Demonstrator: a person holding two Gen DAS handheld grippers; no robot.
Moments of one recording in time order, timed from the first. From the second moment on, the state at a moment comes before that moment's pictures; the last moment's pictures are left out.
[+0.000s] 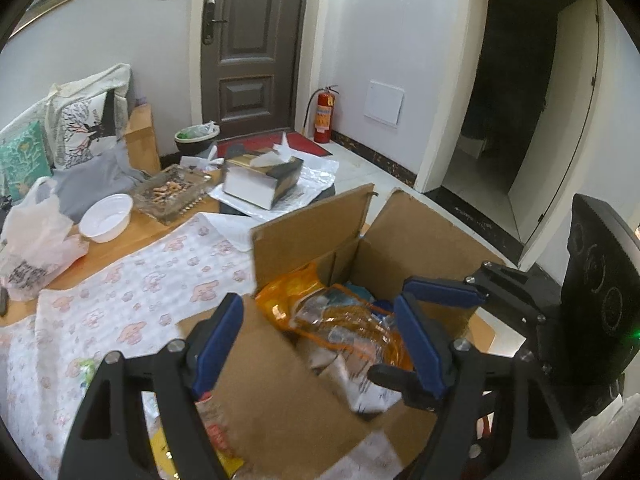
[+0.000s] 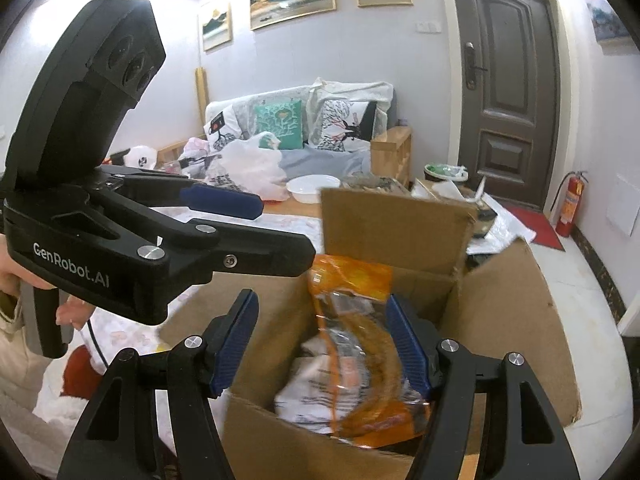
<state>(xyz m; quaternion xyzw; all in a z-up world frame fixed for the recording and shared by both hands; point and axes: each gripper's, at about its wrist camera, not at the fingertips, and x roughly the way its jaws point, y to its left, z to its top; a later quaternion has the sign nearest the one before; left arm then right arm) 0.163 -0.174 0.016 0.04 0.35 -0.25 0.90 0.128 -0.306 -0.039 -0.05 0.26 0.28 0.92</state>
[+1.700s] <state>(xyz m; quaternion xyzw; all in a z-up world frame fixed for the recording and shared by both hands) 0.188 0.092 -0.150 -0.04 0.45 -0.08 0.89 0.180 -0.059 -0.155 -0.14 0.41 0.29 0.85</state>
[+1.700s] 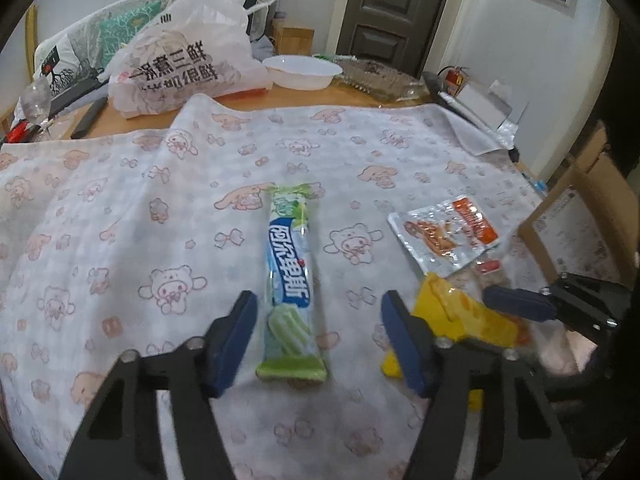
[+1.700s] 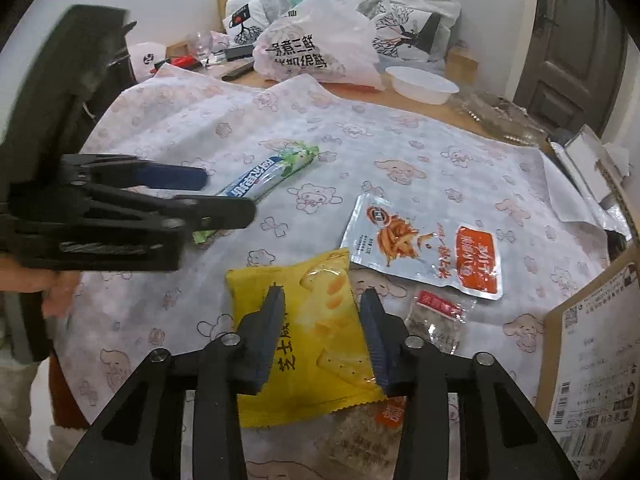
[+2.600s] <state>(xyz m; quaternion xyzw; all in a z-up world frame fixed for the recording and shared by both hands) 0.111 0.084 -0.161 -0.01 0.45 -0.06 0.89 0.154 -0.056 -0.173 -0.13 0.43 0.33 0.83</state>
